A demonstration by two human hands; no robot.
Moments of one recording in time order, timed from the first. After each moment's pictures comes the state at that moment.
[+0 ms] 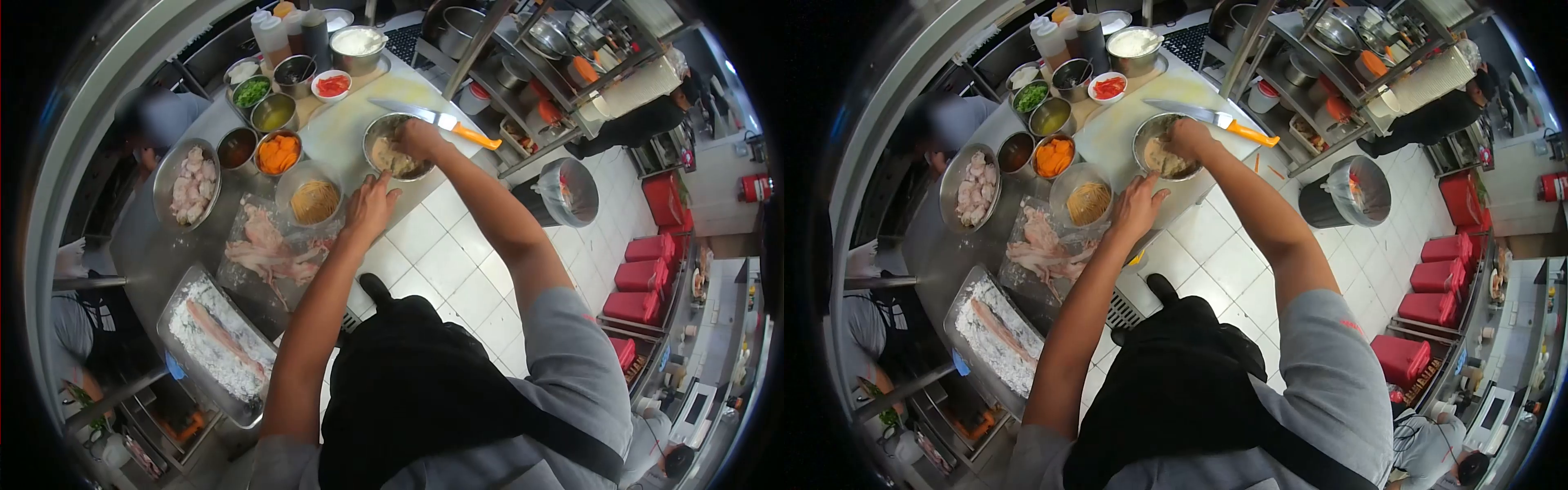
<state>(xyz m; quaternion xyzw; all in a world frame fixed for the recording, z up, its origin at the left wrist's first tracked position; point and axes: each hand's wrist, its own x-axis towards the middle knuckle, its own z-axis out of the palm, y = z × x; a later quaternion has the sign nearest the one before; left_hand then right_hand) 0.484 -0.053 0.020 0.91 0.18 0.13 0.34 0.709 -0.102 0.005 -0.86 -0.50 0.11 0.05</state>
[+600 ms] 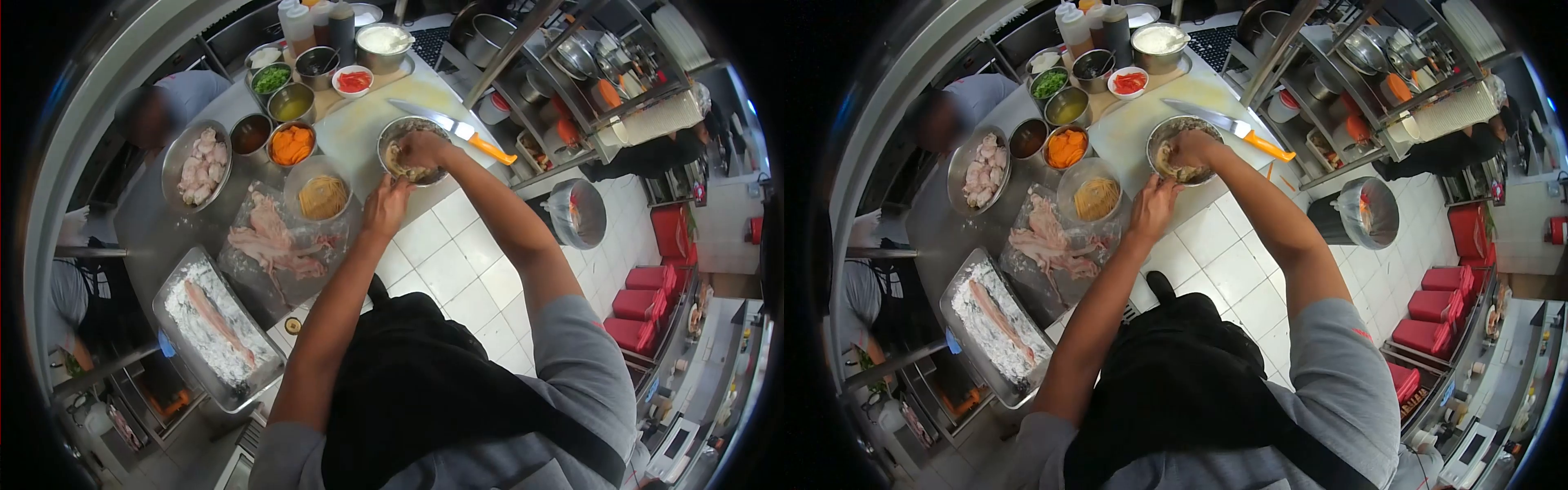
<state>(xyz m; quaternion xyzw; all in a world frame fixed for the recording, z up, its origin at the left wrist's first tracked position) 0.502 -0.067 -0.008 0.90 0.19 0.21 0.31 0.710 -0.088 0.011 -0.78 -0.58 0.23 0.04</state>
